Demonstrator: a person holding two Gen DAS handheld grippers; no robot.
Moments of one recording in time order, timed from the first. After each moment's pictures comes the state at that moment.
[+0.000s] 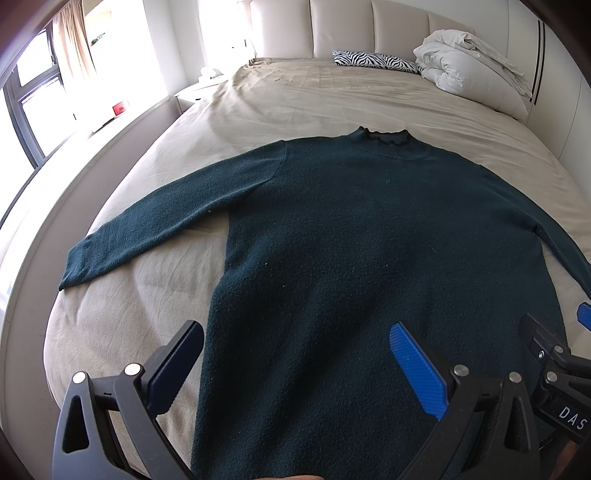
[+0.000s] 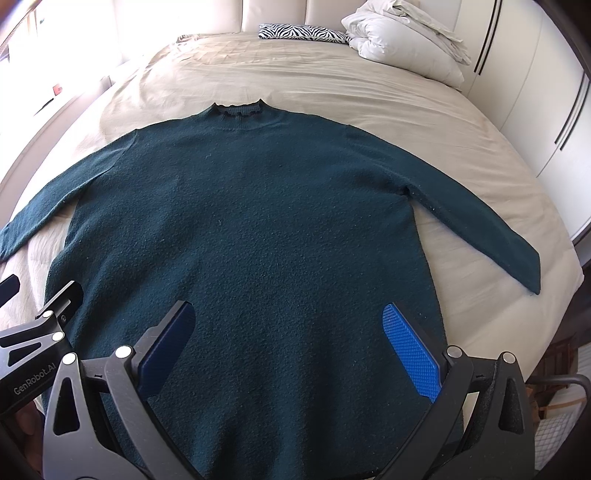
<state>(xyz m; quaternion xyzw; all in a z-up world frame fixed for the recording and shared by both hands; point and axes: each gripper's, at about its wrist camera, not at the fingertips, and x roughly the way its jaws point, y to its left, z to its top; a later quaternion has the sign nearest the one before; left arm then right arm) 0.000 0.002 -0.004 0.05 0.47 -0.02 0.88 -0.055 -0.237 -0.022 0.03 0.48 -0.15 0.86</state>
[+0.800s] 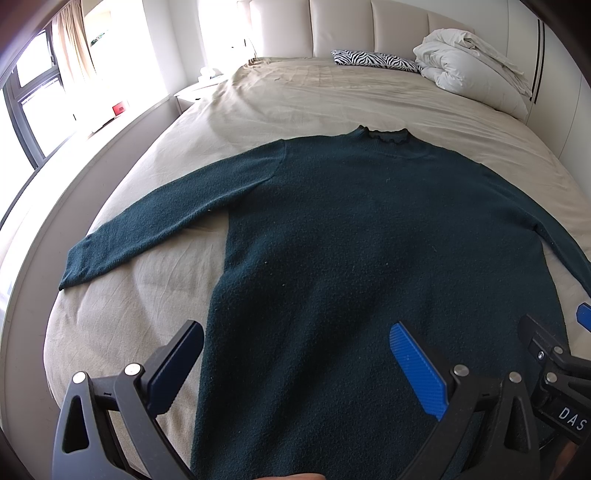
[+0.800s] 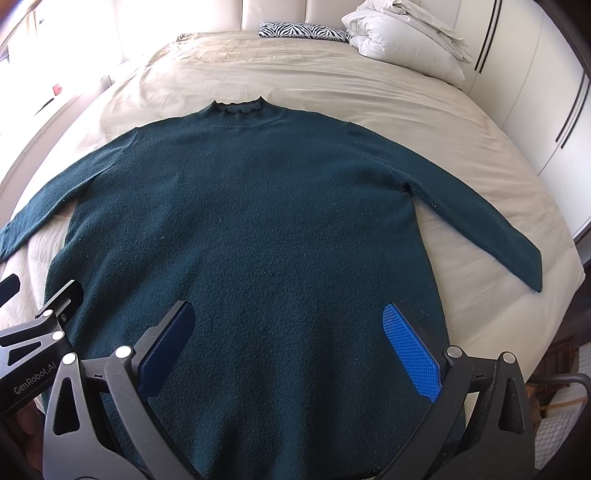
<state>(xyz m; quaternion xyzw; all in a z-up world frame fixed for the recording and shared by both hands) 0.000 0.001 -0.004 0.05 0.47 -0.02 0.88 -0.056 -0.231 -0.027 0.03 0.48 -0.15 0.86</state>
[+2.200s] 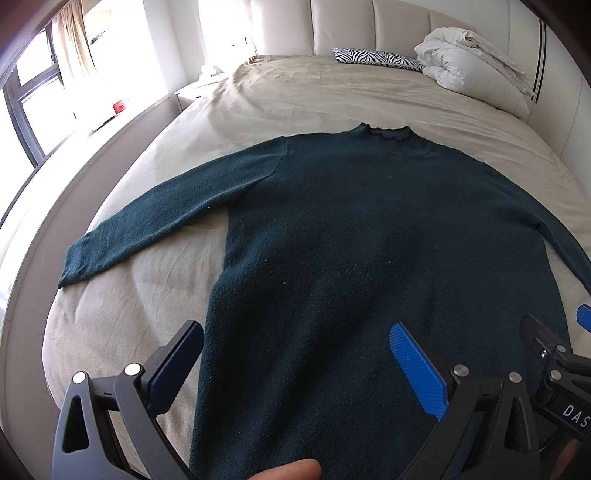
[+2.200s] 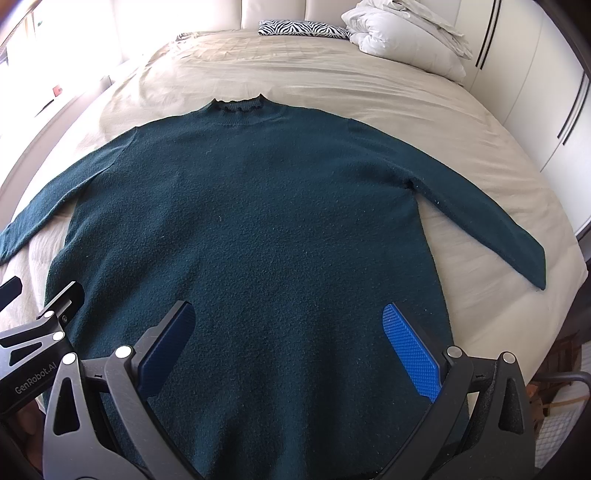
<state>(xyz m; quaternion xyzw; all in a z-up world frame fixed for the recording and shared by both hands) -0.003 0.001 -0.009 0.05 0.47 -0.02 0.88 -0.053 -0.235 -0.031 0.04 0.49 -0.14 0.86</state>
